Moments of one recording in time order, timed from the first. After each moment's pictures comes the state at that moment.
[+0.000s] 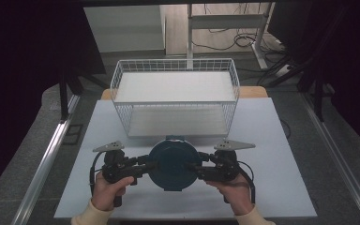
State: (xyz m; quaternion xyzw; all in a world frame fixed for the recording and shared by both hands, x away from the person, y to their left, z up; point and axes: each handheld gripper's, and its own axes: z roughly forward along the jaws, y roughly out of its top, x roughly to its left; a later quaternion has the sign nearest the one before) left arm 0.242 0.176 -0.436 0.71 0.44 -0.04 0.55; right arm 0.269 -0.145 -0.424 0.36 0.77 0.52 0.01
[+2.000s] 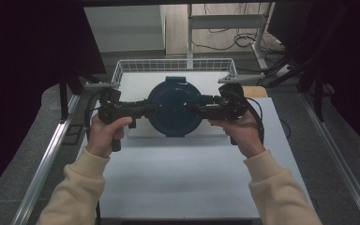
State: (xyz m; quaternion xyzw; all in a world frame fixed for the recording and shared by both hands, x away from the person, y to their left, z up) left arm 0.332 0.182 -0.316 0.70 0.41 0.00 0.58; right arm 0.356 -0.137 -0.293 0.32 0.78 0.53 0.07
